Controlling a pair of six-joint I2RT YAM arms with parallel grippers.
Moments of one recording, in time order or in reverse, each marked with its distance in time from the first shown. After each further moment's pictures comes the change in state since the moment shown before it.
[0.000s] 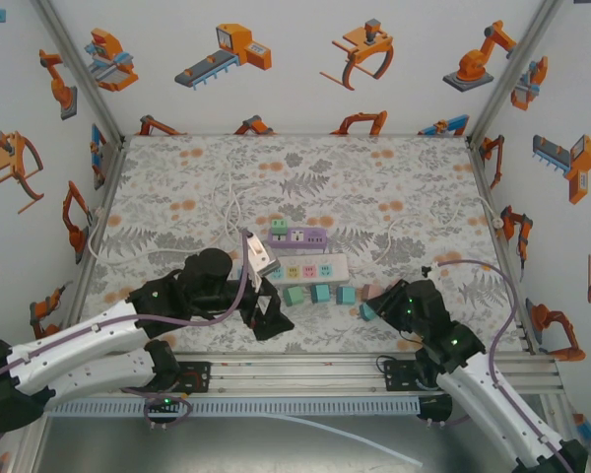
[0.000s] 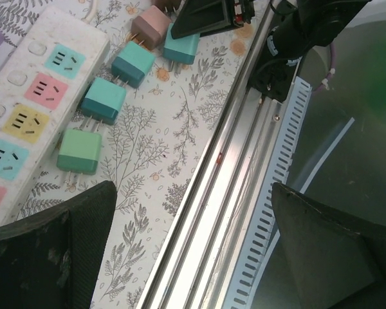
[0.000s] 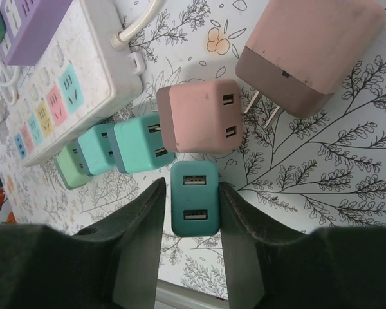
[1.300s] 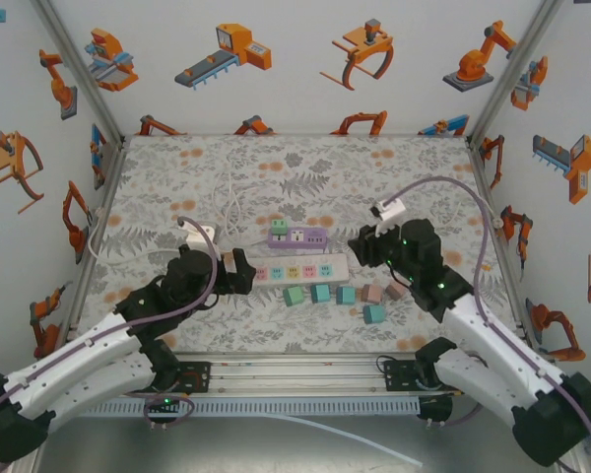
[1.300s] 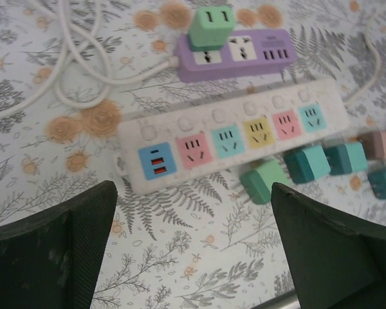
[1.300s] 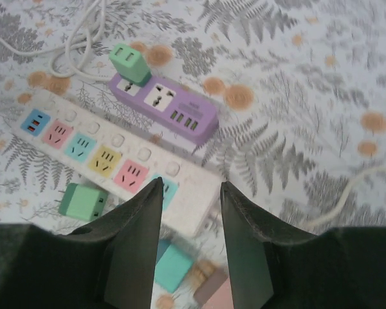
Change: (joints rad) left arm 0.204 -0.131 -0.136 -0.030 -0.665 -0.306; right arm 0.006 0.590 0.451 0.495 -0.179 -1.023
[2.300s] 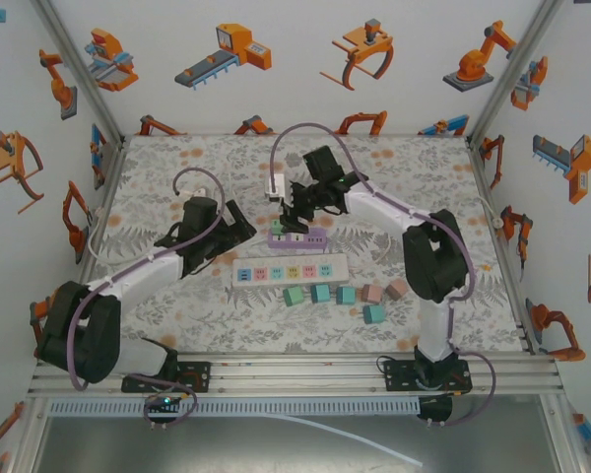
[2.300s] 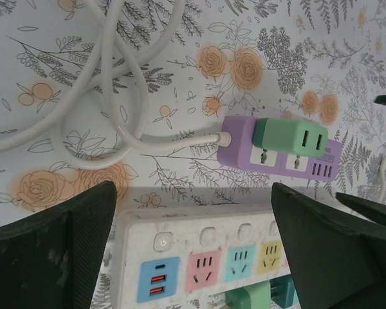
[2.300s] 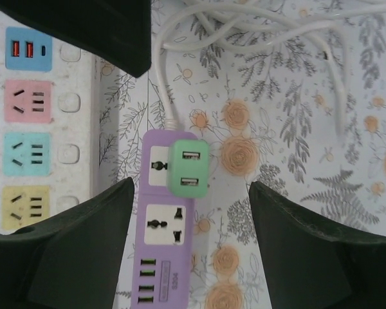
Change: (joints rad) left arm 0.438 0.662 0.139 0.336 0.356 -0.232; right arm 0.078 1.117 0.953 -0.385 -0.550 -0.929
